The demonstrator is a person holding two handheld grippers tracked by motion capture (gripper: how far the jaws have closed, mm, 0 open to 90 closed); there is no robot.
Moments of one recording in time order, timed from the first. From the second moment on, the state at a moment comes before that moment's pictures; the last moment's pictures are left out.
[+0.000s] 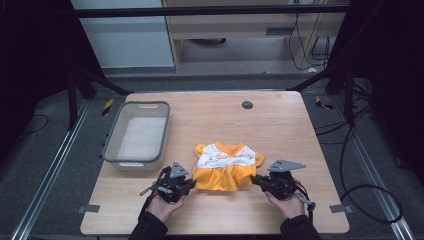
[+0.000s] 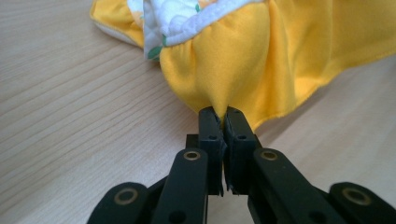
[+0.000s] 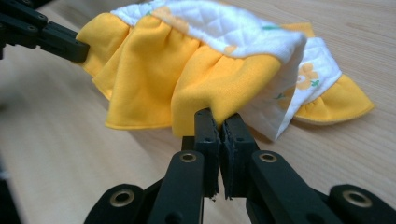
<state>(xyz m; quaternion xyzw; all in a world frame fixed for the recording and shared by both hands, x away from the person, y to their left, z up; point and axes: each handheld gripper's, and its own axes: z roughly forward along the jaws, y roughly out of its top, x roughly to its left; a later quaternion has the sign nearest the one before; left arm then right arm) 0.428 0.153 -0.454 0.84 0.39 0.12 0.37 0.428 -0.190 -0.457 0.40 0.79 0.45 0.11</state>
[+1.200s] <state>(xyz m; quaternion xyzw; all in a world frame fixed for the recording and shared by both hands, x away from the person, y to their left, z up) 0.442 0.135 -0.440 0.83 0.36 0.16 0.40 0.416 -0.204 -0.458 0.40 0.78 0.46 0.17</state>
